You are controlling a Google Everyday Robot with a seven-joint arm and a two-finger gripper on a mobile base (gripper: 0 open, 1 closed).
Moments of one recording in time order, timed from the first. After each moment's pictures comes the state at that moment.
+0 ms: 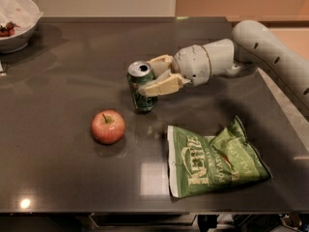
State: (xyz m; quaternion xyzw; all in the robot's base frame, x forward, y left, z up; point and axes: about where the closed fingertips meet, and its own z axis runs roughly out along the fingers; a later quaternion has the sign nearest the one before) arm 0.535 0.016 0.914 -0.62 0.47 0.47 0.42
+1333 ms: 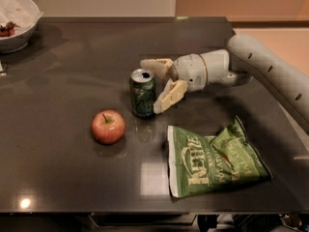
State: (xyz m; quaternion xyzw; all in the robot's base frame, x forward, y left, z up) arm 0.542 0.020 0.897 -0.57 0.49 0.52 0.40
